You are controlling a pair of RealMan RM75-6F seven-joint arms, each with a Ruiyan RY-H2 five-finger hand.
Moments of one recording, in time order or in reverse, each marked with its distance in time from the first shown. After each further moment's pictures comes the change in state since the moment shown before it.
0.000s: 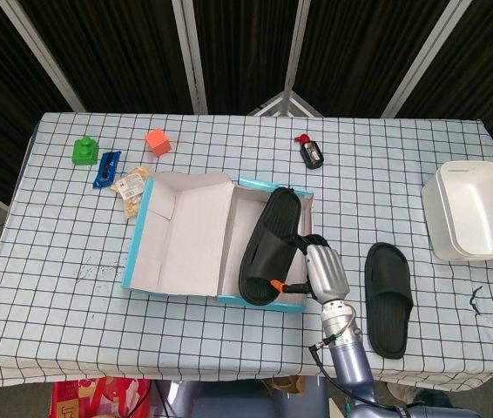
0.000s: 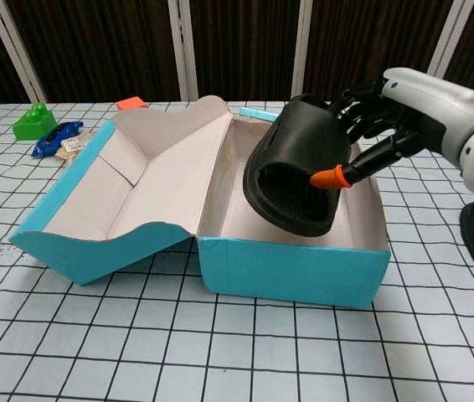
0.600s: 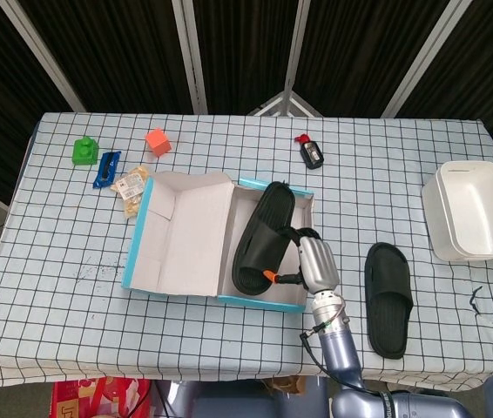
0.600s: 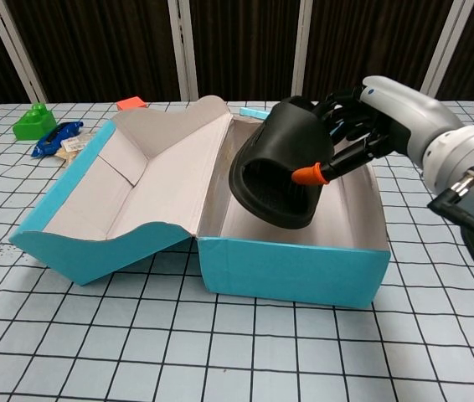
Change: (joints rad) left arm -0.002 0.002 -0.005 0.005 -0.013 -0.008 -0.011; right arm 0.051 -0.073 0.041 0.138 0.029 -0.032 0.073
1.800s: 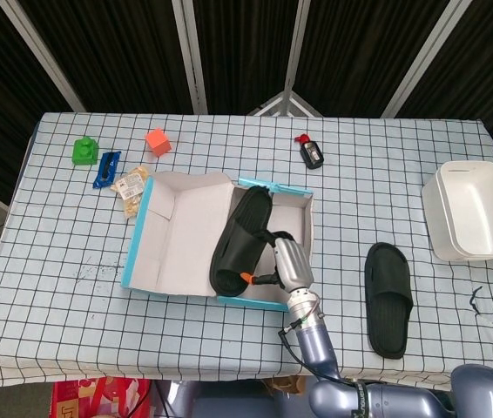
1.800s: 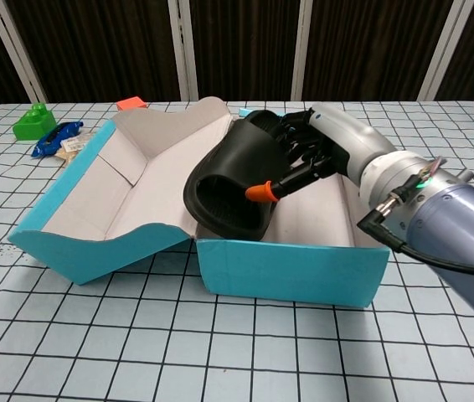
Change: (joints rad) left arm 0.001 0.006 -0.002 0.004 -0.001 -0.002 -0.019; right arm 0.076 -0.127 0.016 0.140 0.035 -0.065 0.064
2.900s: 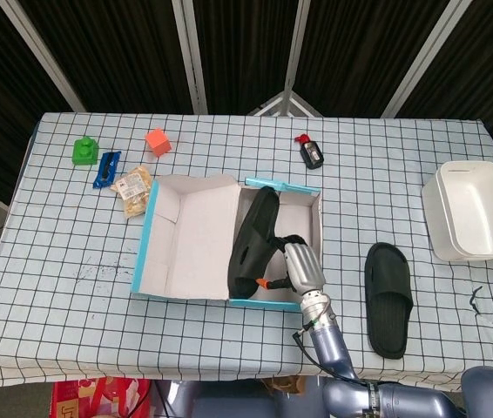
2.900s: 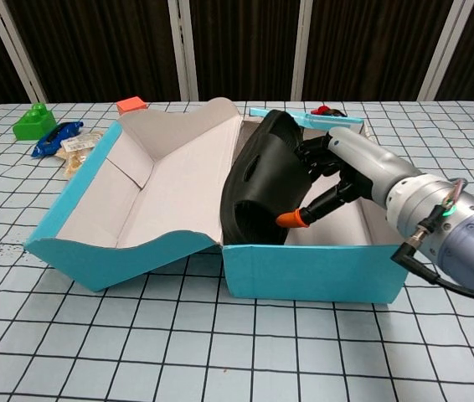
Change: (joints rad) left arm -0.003 -0.008 0.004 -0.004 0.005 0.000 0.025; right arm -0.027 0.063 -0.085 0.080 -0.066 -0.046 0.019
